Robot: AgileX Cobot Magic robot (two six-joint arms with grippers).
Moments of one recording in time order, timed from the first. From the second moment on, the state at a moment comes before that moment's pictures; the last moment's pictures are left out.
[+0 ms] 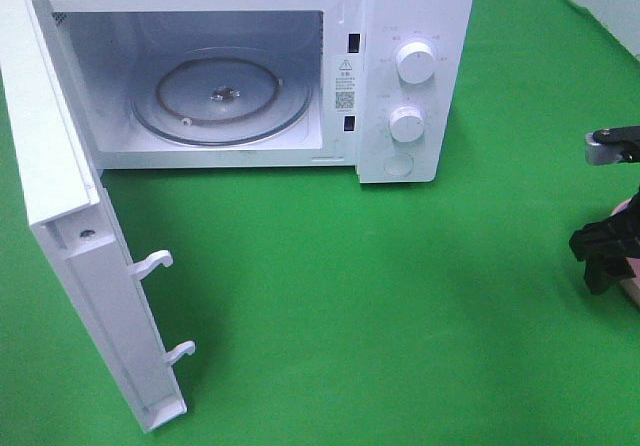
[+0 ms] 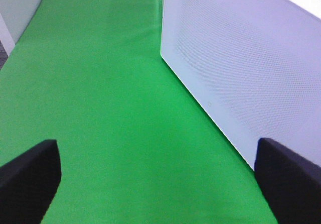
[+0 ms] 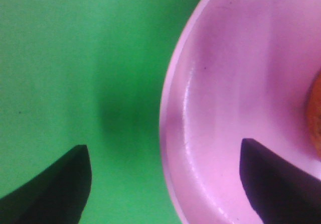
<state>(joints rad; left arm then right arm) 0.06 -0.01 -0.52 -0.11 1.08 0.06 -0.01 1.71 -0.78 -0.22 0.51 0.05</state>
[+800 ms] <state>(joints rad) 0.06 -0.01 -0.52 -0.11 1.08 0.06 -0.04 1.81 -0.79 -0.25 0.42 0.08</state>
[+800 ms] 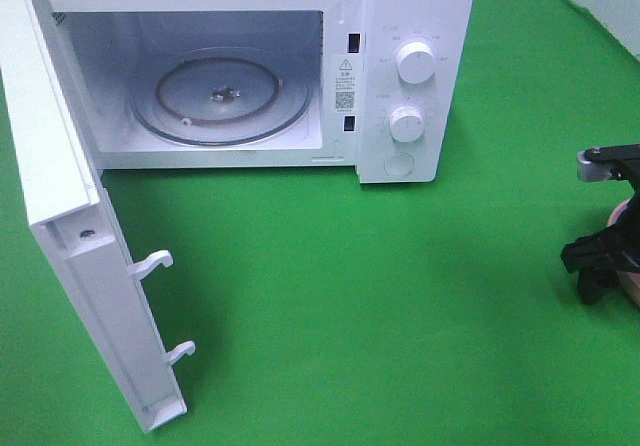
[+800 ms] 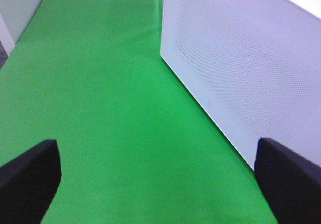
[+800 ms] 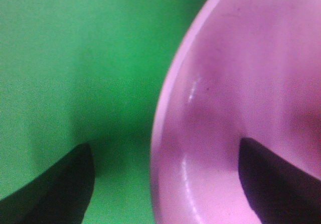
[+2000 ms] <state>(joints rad) 0.06 -0.01 -0.52 -0.11 1.08 0.06 0.01 1.78 -0.80 -0.42 0.48 0.18</state>
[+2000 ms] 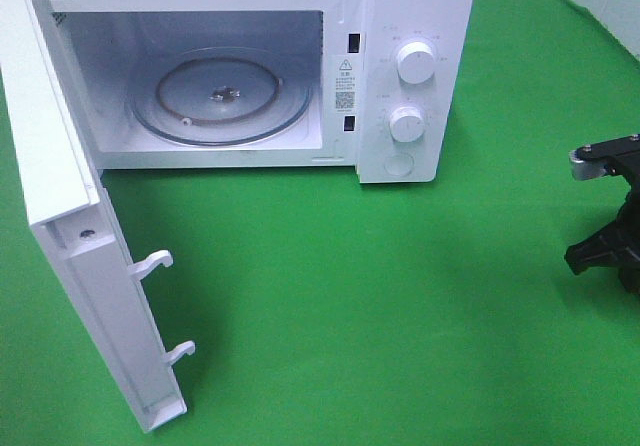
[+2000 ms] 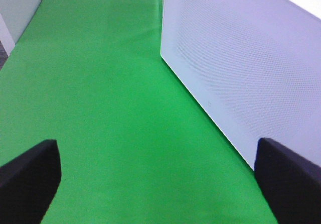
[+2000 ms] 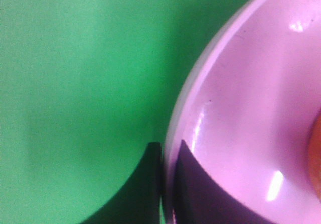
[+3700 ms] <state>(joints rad) 0.06 -0.01 -0.52 -0.11 1.08 0.06 0.60 1.36 -0.55 -0.63 0.89 0.59</state>
